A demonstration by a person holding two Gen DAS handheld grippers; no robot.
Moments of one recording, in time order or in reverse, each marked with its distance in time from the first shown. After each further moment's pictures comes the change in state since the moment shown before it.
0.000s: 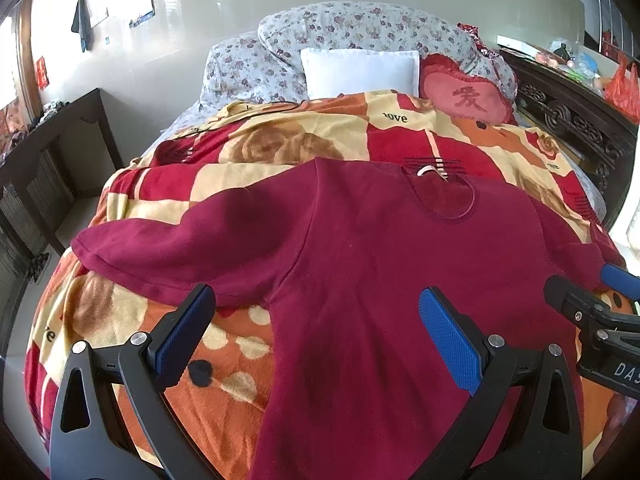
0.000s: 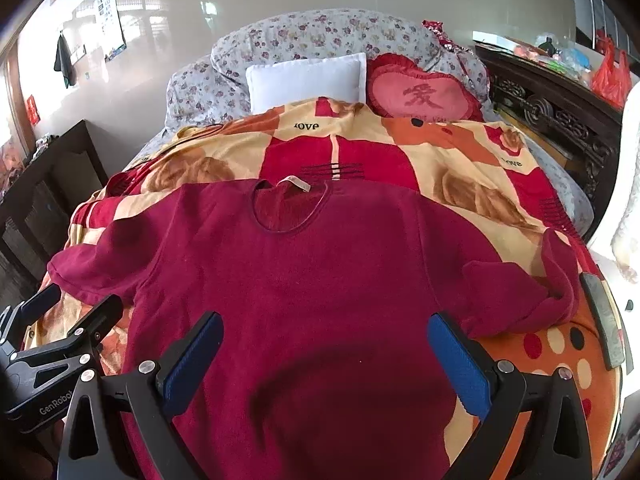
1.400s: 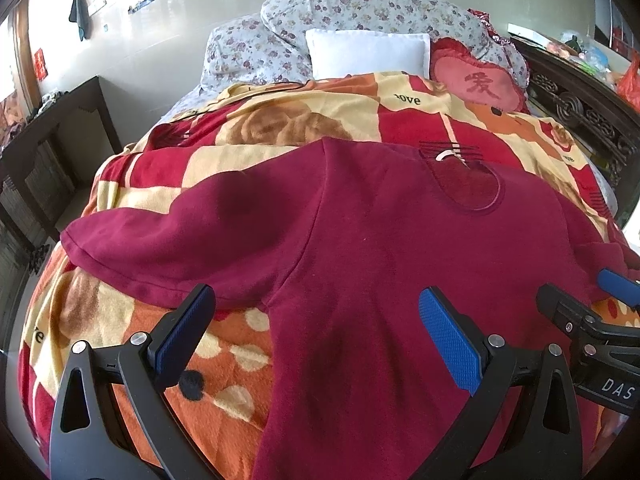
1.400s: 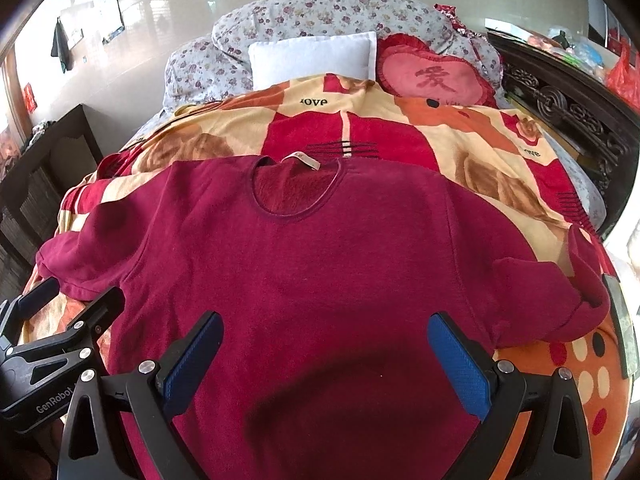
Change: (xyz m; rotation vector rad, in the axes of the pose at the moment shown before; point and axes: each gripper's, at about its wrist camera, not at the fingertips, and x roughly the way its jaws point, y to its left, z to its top) left arm 0.035 0.004 0.001 -0.005 0.052 0.017; right arm 0.040 0.012 0.001 -0.017 0.059 0.005
